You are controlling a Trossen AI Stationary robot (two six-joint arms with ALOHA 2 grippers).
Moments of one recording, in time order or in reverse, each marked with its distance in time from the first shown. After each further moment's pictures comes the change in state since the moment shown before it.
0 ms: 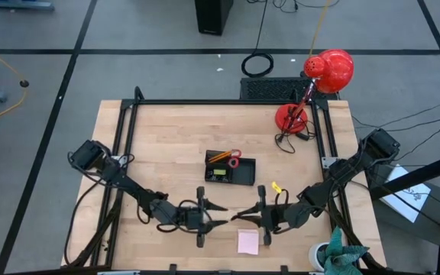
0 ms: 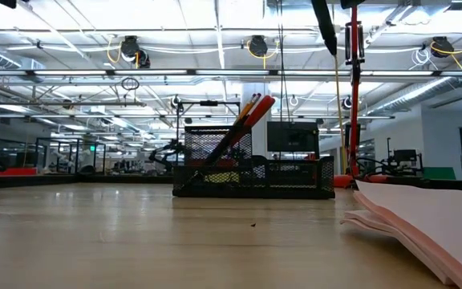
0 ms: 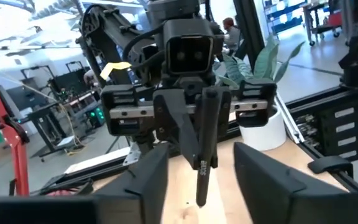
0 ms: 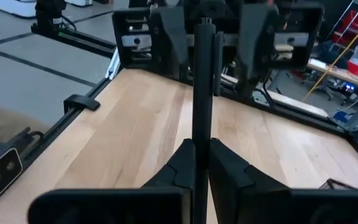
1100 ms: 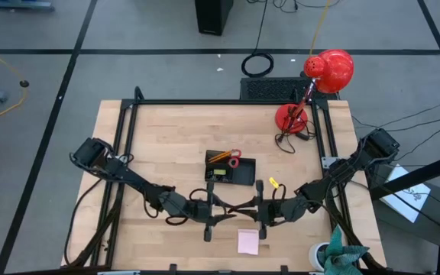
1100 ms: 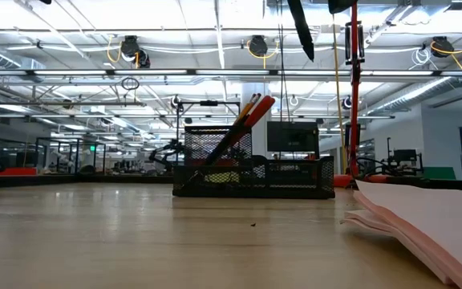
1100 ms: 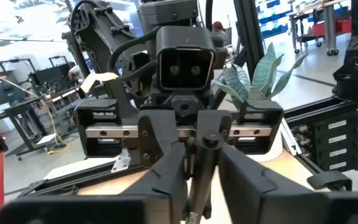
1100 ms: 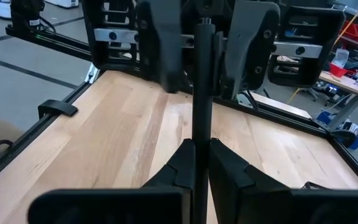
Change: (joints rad) left arm 0.085 0.000 0.080 -0.102 0.143 -0.072; right arm -0.055 0.000 0.000 0.029 -0.004 -0.032
